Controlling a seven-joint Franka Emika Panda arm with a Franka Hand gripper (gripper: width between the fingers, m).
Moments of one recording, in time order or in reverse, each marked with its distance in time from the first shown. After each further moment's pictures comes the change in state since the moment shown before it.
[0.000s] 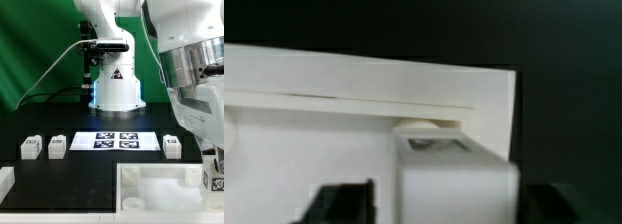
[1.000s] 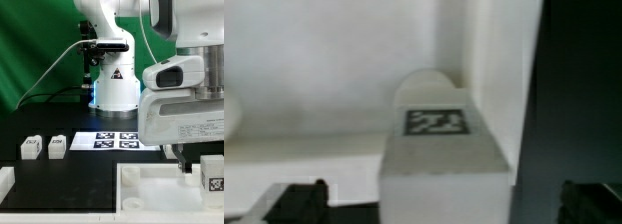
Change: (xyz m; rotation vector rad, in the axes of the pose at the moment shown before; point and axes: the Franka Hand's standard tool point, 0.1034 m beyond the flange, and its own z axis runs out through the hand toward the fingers) arm 0.003 -0.006 0.001 -0.170 0.012 -1.228
